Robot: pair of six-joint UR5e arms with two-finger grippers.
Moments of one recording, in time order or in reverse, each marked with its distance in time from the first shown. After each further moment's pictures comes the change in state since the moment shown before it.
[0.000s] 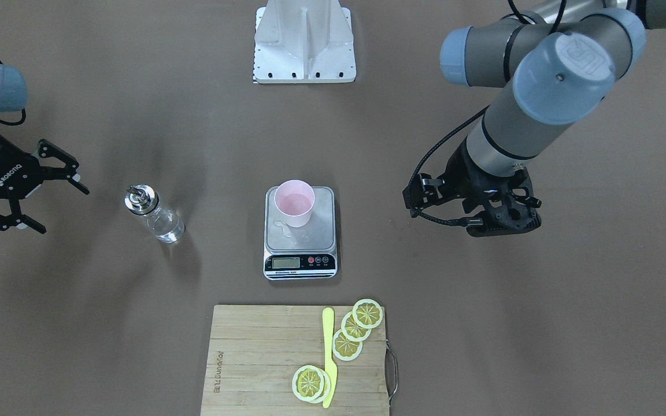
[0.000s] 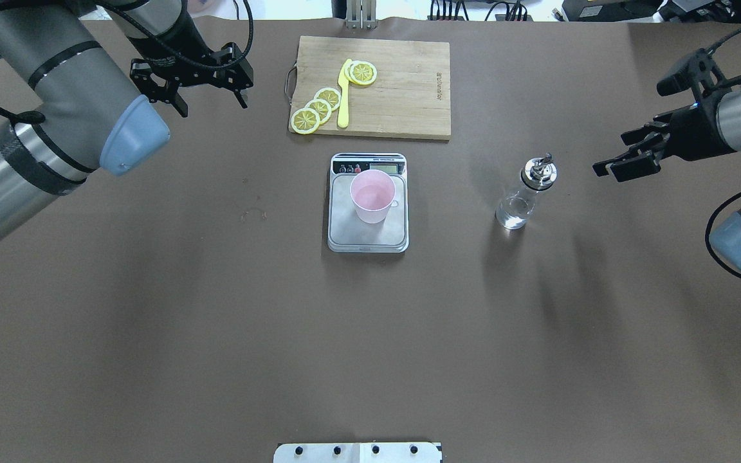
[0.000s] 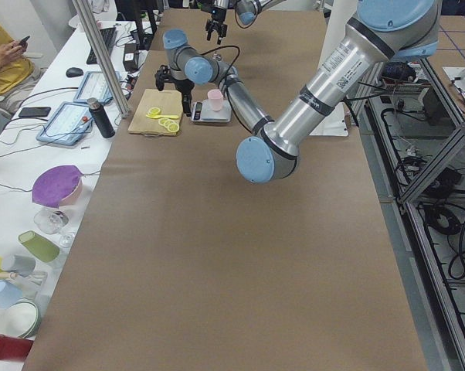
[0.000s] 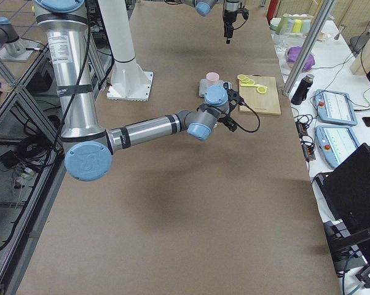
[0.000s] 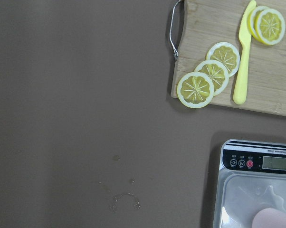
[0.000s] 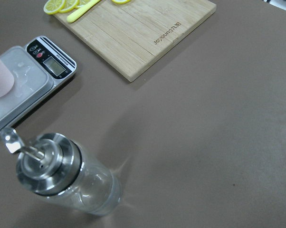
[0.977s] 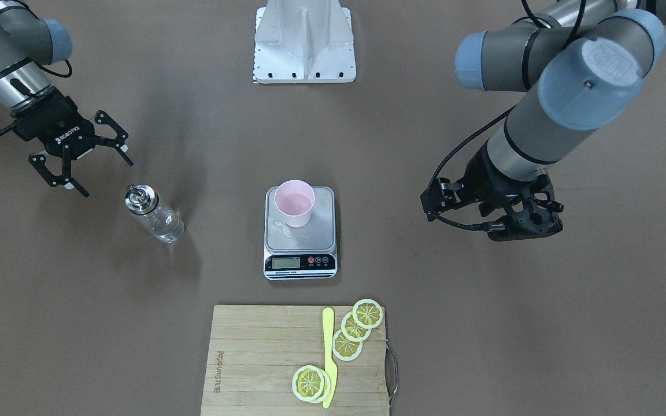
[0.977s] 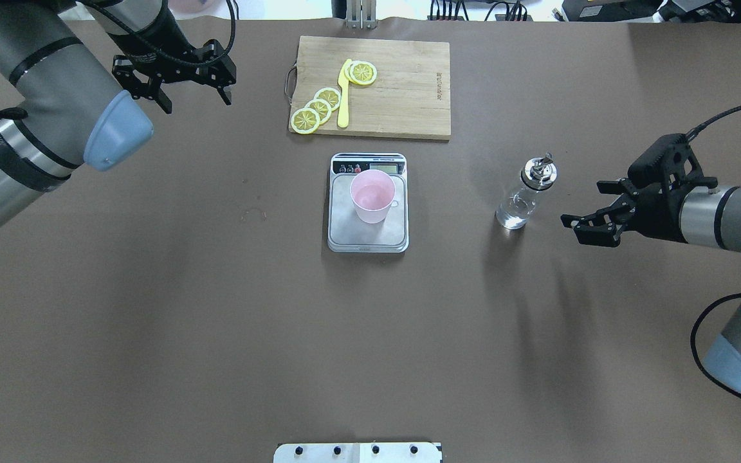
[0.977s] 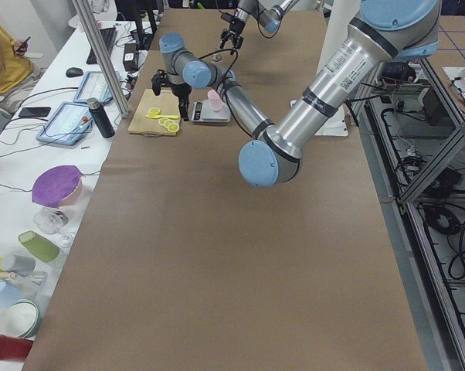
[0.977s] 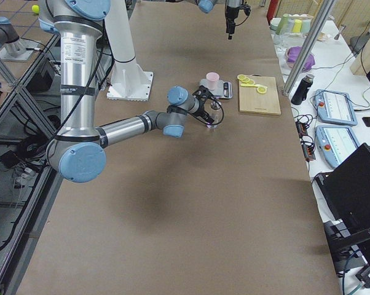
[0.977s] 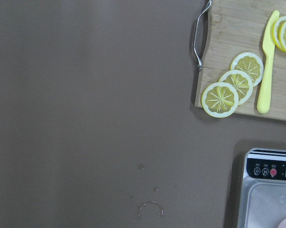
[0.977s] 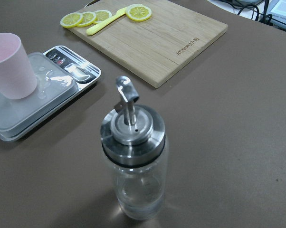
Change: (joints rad) left arm -0.019 0.024 -0.004 -0.001 -0.003 0.021; right arm -0.334 -0.200 0.189 0.160 -0.532 0.160
